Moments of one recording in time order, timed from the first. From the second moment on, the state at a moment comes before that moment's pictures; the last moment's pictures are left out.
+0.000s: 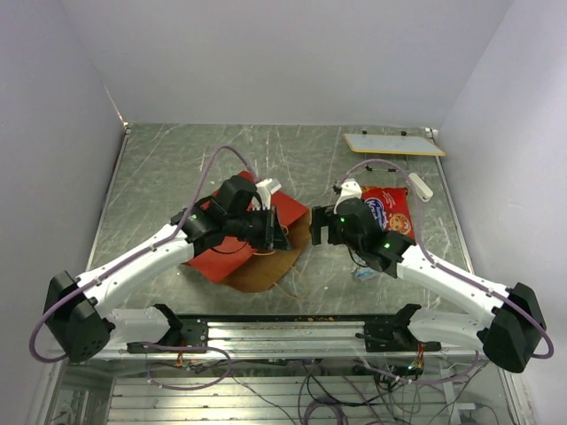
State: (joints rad) left arm -0.77 1.20 1.01 -0.45 0.43 -0.70; right arm 0.78 1.12 0.75 -0.24 0.30 0.37
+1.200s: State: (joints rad) left arm -0.76 0.89 0.90 -0.53 0.10 -0.73; right arm 0.83 0.84 0.44 0.10 -0.17 0.03
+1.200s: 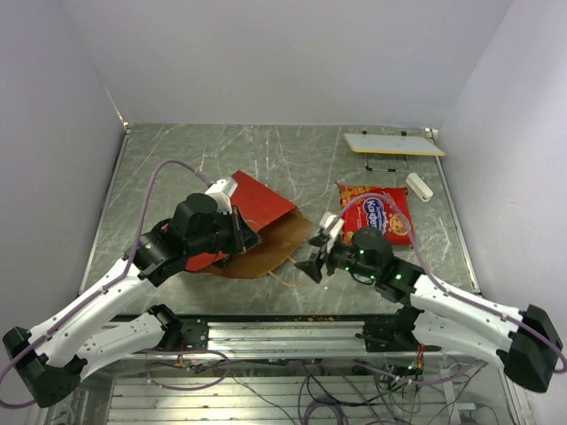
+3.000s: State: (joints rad) left arm -0.76 0.68 0.89 -0.58 -0.06 -0.70; right arm 1.17 1.82 0.83 0.67 -0.24 -0.82
